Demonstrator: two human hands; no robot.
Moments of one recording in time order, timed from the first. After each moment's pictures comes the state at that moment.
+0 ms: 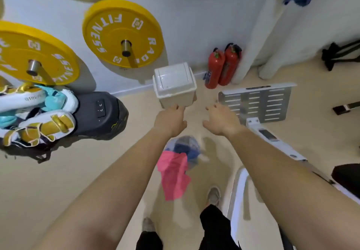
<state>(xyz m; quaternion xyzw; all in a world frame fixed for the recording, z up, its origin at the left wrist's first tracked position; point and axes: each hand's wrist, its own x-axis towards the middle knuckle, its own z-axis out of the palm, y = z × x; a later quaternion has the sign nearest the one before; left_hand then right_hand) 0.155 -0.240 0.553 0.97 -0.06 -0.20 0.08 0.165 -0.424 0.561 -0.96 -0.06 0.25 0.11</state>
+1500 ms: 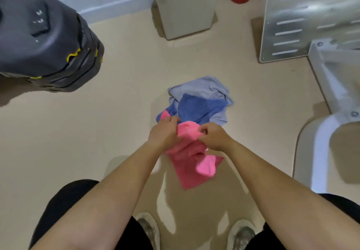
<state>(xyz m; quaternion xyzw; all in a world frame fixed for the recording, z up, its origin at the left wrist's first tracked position) -0.027 -0.107 -0.103 0.95 -0.03 -0.28 0.15 -0.031 -0.304 -0.099 -0.87 0.02 0.33 0.37</state>
